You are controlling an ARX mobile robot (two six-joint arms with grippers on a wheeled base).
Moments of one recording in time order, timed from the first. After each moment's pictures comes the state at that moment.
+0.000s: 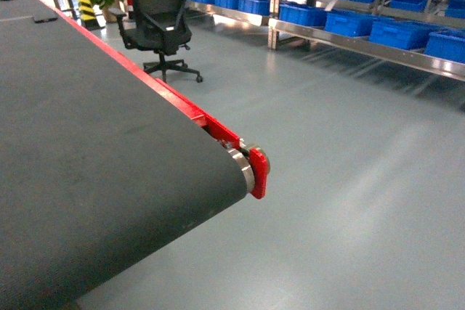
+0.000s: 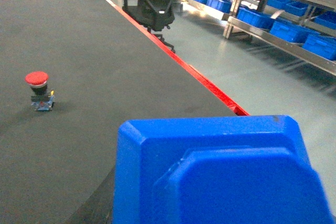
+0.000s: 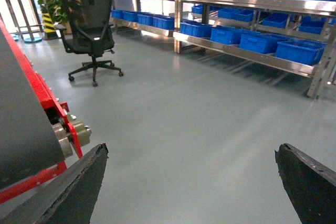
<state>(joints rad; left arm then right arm) -0.41 0.38 0.27 -0.03 -0.52 -0.20 0.00 0.01 0.01 -0.01 0.00 0.00</state>
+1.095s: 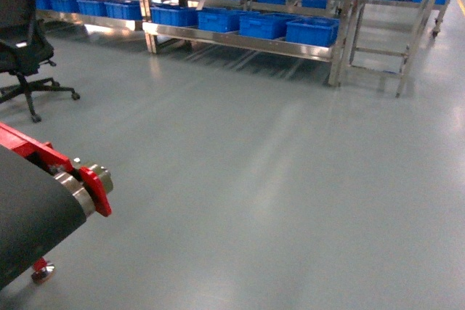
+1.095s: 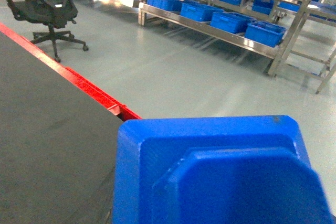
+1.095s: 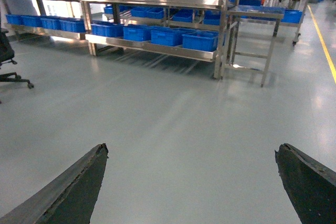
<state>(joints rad) -0.41 0.38 0.27 -0.03 -0.52 -0.20 0.00 0.01 0.01 -0.01 0.00 0.00</state>
